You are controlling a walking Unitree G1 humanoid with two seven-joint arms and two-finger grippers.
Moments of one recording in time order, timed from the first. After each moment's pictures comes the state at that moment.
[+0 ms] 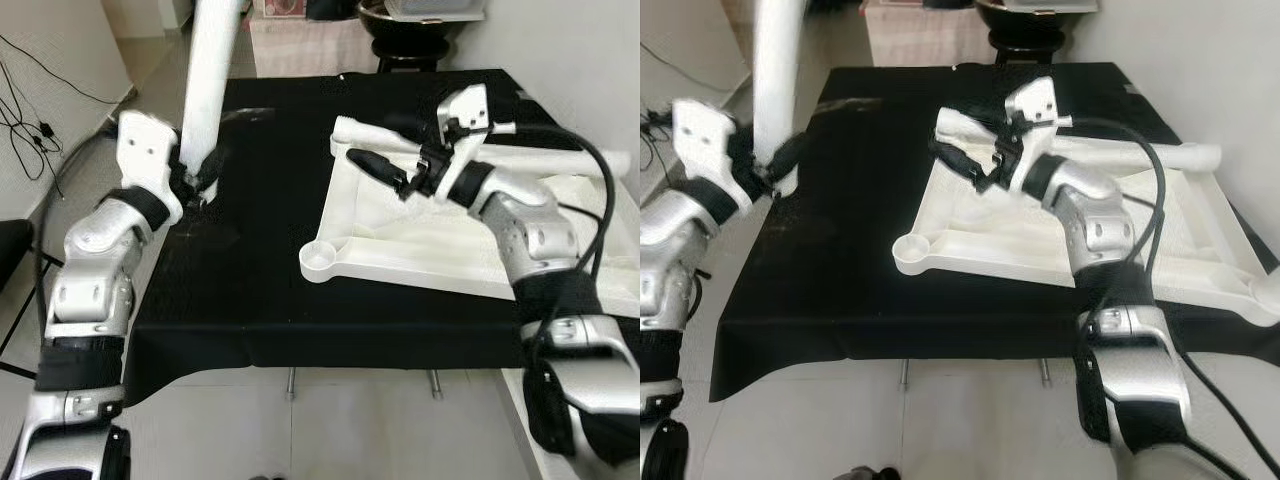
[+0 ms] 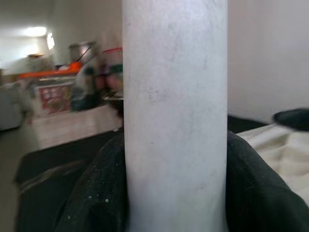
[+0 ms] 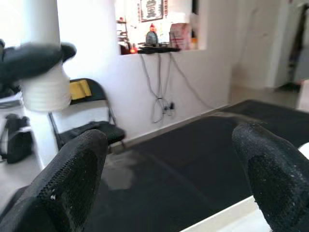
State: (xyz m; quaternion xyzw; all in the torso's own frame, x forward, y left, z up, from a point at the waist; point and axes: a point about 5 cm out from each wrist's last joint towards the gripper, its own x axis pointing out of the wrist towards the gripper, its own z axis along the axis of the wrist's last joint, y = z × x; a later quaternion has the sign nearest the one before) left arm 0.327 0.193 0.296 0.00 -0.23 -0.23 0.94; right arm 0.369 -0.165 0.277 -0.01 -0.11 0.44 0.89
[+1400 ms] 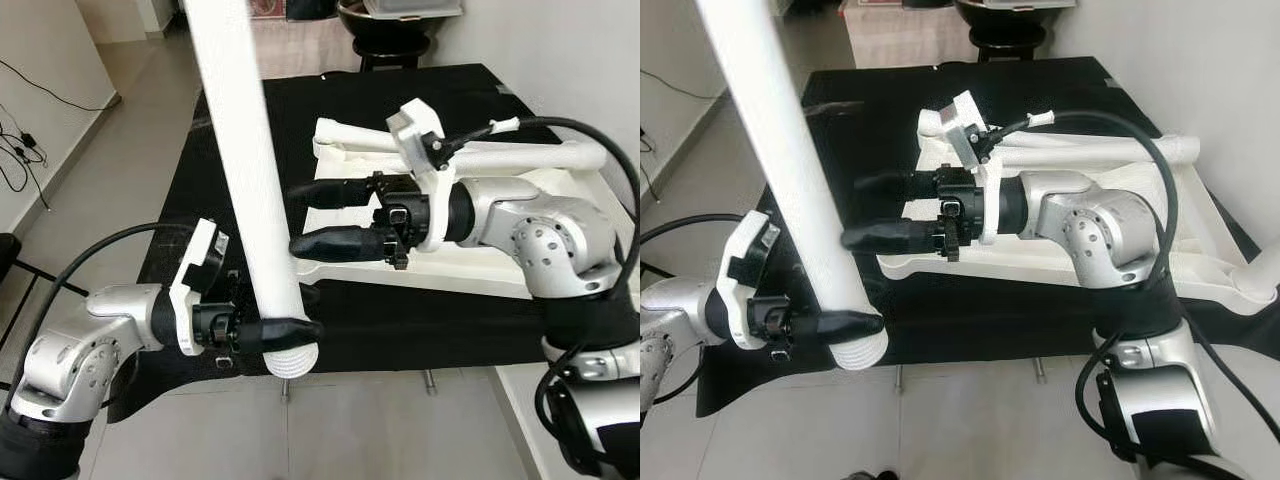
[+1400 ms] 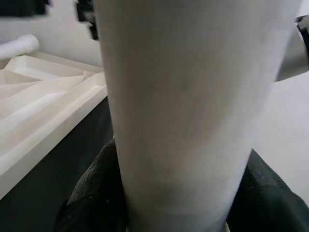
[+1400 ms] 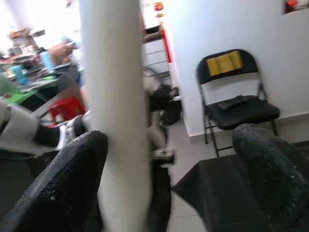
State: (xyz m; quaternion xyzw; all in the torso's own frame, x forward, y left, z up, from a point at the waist) left arm 0.250 0.141 0.232 -0.01 -0.02 -0.68 0.73; right arm 0.290 -0.103 0.302 0.02 0.03 0.72 0.69
